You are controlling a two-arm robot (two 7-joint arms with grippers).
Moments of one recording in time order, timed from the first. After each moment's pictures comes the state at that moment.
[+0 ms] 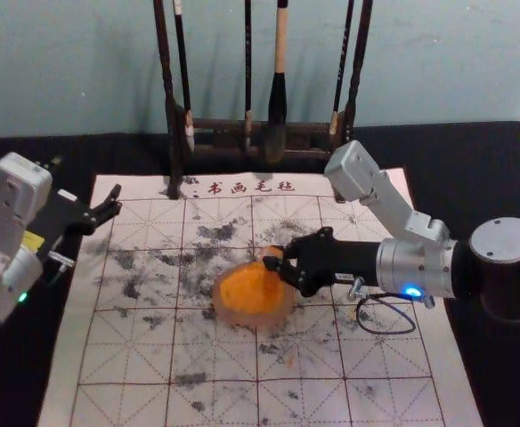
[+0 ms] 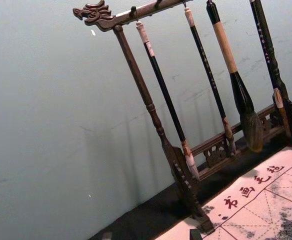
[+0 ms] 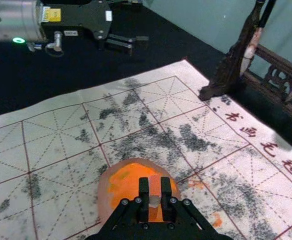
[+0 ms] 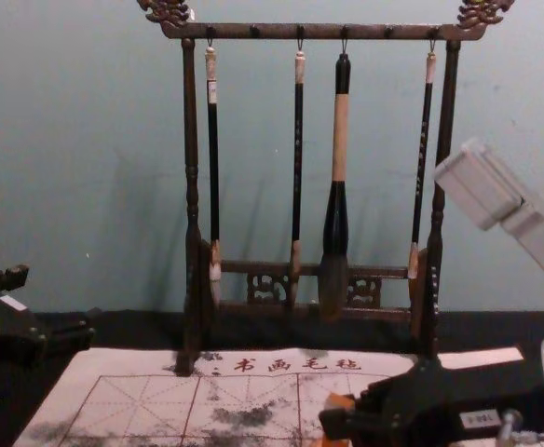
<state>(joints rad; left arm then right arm) -0.20 0.60 0.45 -1.41 -0.25 -0.12 0.03 0.43 0.50 -0.65 -1.43 0.37 0.30 0.62</state>
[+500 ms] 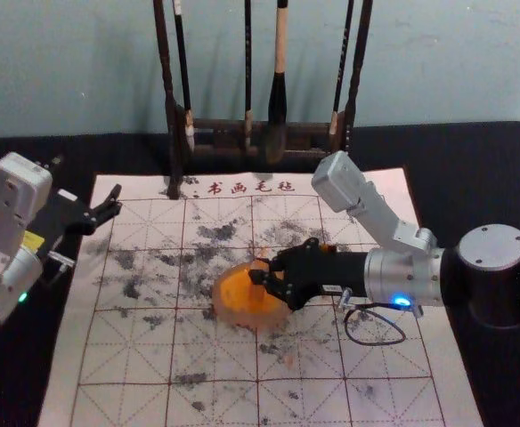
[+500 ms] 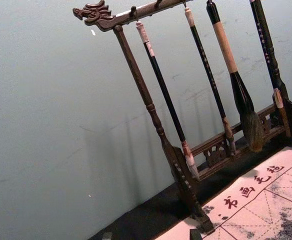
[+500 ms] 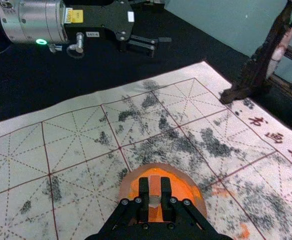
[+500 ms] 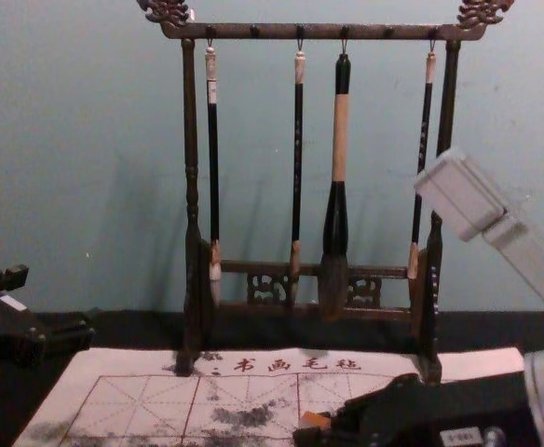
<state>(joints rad) -0.20 0.60 0.45 -1.41 -0.25 -0.12 0.03 0.43 0.50 -0.68 -1.44 0.38 0.30 0.64</state>
